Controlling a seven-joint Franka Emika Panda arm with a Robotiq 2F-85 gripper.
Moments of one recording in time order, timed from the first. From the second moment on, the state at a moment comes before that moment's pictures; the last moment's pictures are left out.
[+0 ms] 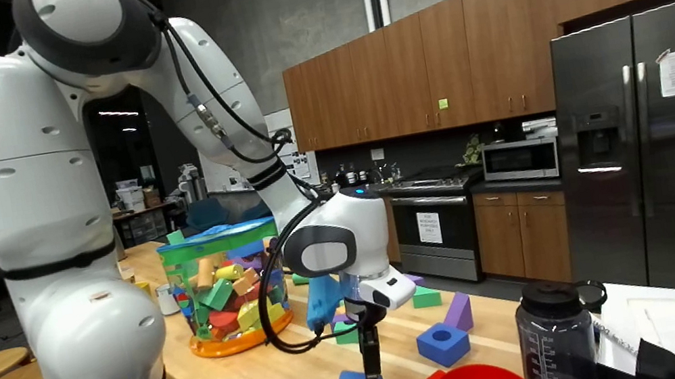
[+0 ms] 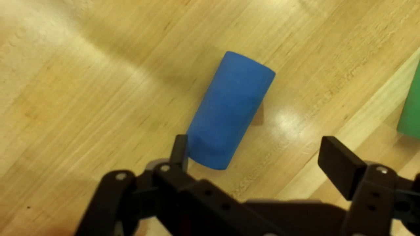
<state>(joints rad) -0.24 -0.03 -0.25 -2.75 0.39 2.67 0.20</state>
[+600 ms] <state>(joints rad) -0.21 0.00 -0.22 -2.77 0.35 2.65 0.20</state>
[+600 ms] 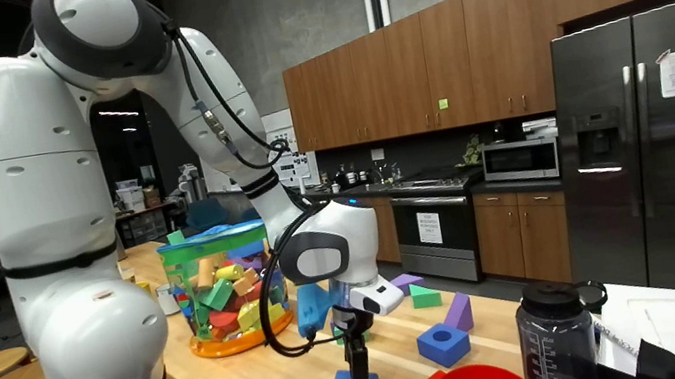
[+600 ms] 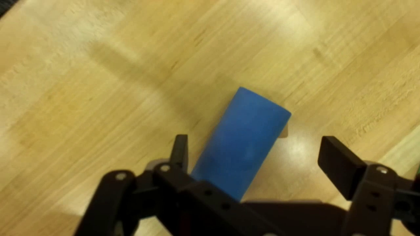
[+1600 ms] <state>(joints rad) -0.20 0.00 -0.20 -2.78 0.27 2.69 0.20</state>
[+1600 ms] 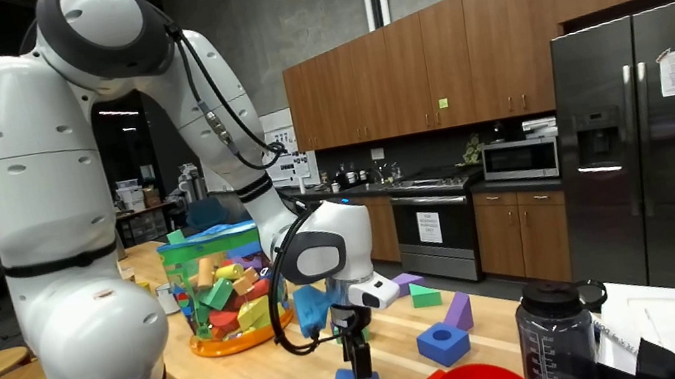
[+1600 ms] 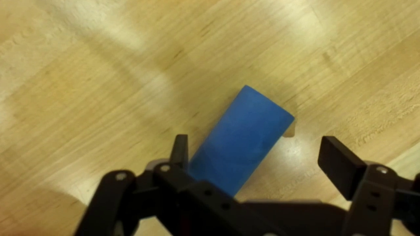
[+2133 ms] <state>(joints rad) -0.19 0.08 -0.19 -2.78 0.26 2.77 0.20</state>
